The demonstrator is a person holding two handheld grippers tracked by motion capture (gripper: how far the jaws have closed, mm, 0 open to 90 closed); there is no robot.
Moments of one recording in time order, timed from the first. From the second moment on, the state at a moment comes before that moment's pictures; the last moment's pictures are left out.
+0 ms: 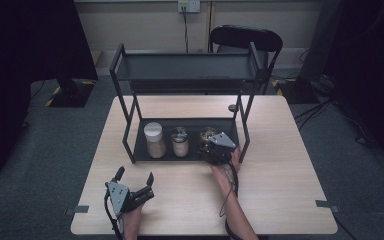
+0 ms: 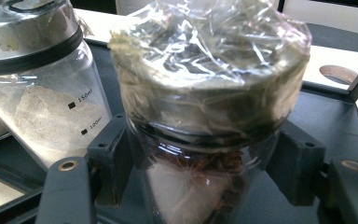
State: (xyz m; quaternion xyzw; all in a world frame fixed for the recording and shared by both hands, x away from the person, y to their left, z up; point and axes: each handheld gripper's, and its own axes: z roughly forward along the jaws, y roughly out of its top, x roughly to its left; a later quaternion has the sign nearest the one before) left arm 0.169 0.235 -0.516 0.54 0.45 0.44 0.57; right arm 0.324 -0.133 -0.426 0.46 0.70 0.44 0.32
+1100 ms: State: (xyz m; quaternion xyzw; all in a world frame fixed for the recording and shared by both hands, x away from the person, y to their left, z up) left arm 0.169 0.235 -0.516 0.54 0.45 0.44 0.57; right arm 0.324 -0.130 -0.426 0.46 0.70 0.44 0.32
